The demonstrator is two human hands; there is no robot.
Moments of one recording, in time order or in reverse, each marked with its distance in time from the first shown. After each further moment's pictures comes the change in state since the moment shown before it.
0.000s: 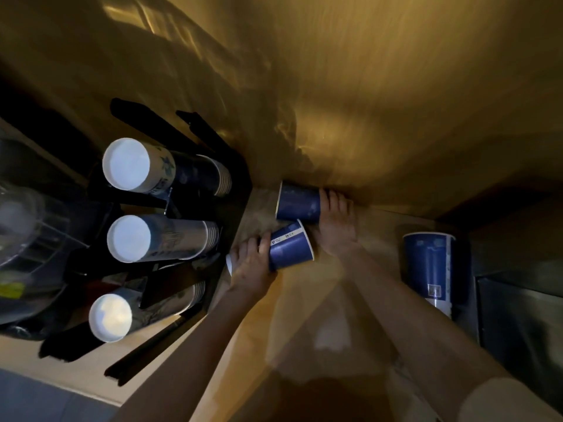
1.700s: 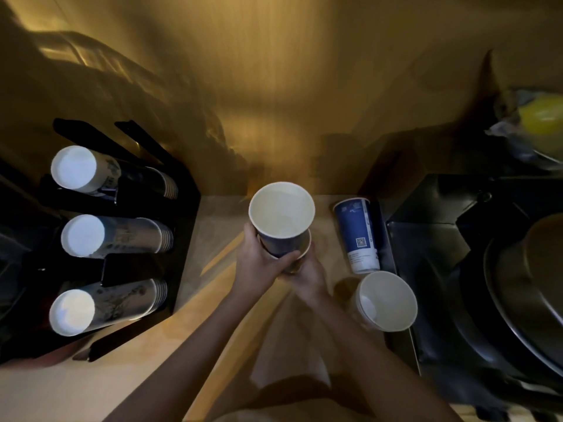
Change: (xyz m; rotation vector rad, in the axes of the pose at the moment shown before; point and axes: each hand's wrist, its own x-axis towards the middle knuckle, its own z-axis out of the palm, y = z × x) left_hand -0.081 0.090 -0.036 -0.875 0.253 0.306; right_hand -0.159 0.002 -0.002 1.783 -0.030 0.549
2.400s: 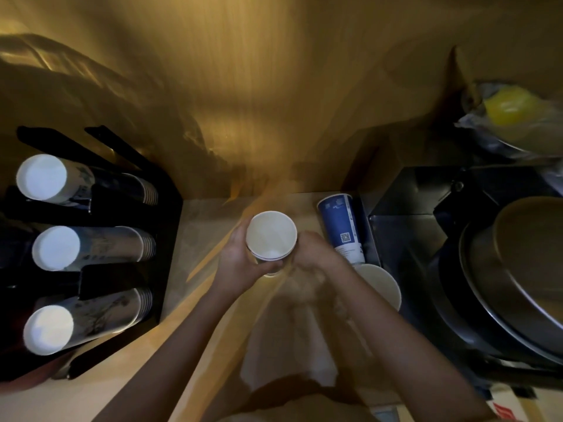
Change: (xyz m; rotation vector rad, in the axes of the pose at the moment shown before) left_hand 0.011 -0.020 -0.003 0.196 -0.147 0.037; right_hand -0.012 -0.077 -0.007 -1.219 -0.005 -0.066
